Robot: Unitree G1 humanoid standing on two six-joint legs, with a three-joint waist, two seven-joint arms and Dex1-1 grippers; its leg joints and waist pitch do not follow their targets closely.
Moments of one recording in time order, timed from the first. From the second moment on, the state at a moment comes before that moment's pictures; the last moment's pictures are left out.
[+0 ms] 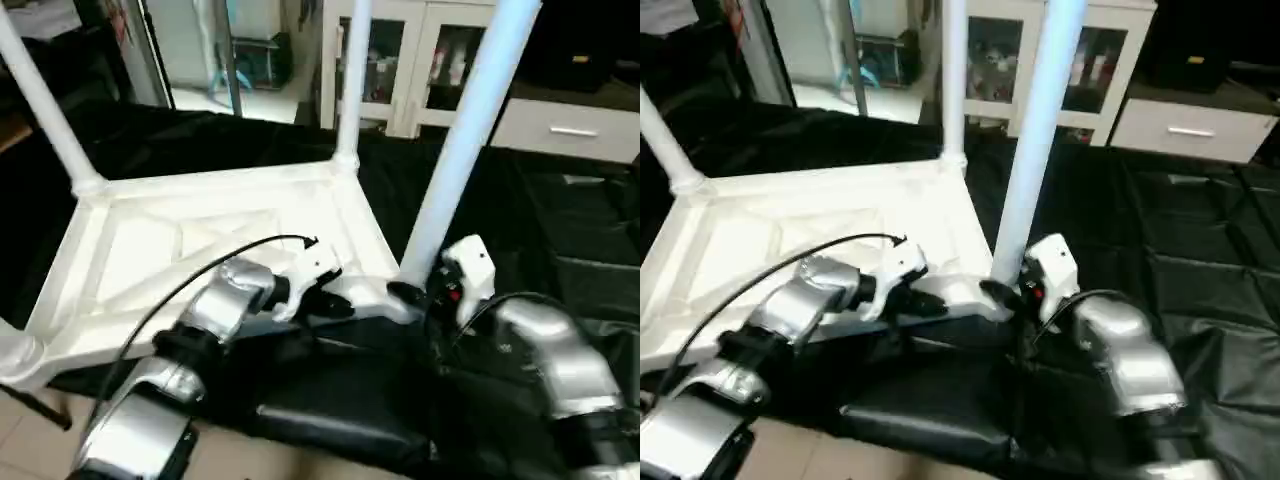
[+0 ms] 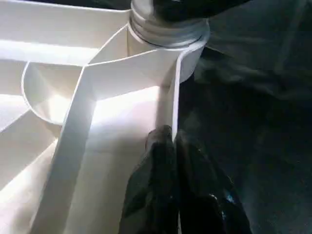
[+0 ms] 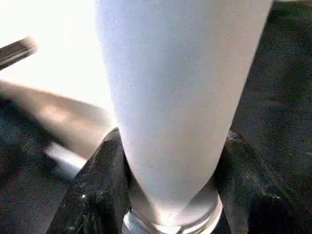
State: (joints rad) left arm -0.73 0.15 -0.29 0.79 0.07 0.22 -0.99; right arm -0.31 -0.23 0.02 0.26 0.16 0.34 0.52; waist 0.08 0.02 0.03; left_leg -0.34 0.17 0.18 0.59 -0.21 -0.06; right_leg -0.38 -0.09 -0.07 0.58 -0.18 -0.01
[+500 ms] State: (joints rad) left arm -0.79 0.09 -0.26 0.91 0.08 0.15 -0.82; right arm -0.48 0.01 0.00 0.40 0.01 0.37 -0.02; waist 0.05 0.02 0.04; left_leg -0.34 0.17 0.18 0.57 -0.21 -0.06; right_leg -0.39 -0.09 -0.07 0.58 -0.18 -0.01
